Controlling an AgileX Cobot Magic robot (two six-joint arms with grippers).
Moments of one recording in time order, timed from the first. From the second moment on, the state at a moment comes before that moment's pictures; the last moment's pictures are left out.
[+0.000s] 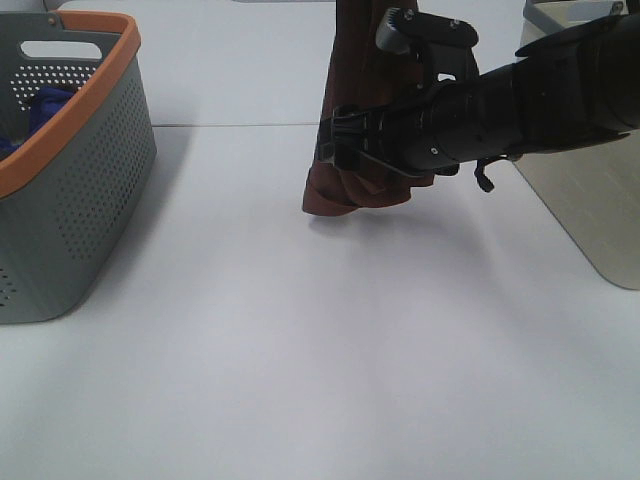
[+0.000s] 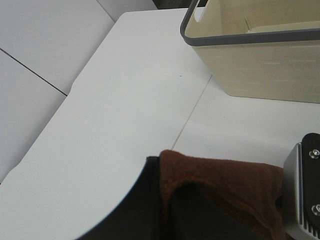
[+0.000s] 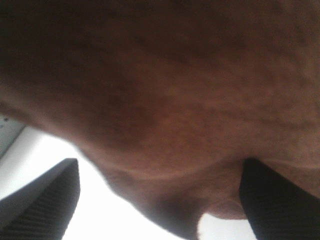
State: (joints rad) left arm -0.73 1.91 -2.03 0.14 0.67 0.43; right arm 0.49 1.77 -0.95 1.73 -0.17 -1.34
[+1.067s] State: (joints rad) left arm -0.73 1.91 -2.03 0.14 0.65 0.43; right arm 0.49 1.78 -0.93 1.73 -0.27 -1.57
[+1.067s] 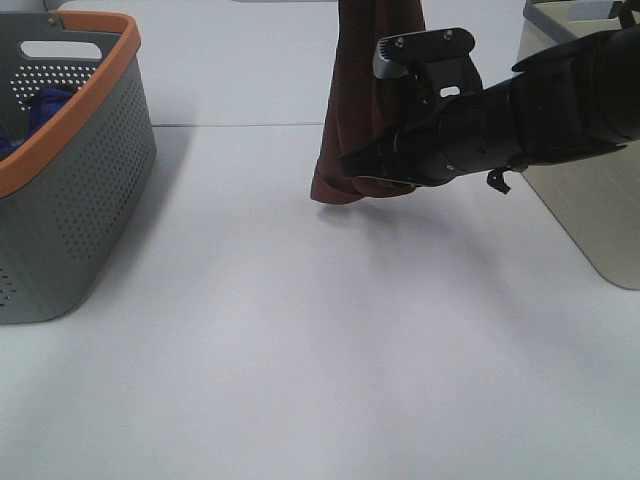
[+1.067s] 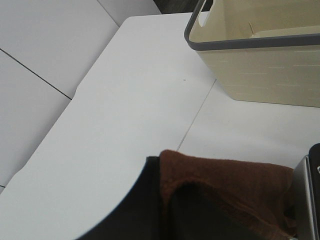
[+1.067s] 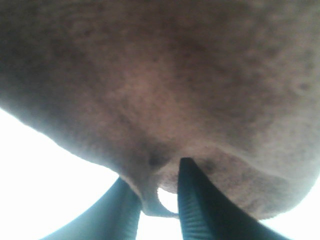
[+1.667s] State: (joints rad) left arm -0.73 1.91 -2.03 0.14 0.65 0.43; right arm 0.49 1.74 -0.91 1.73 -0.22 -1.63
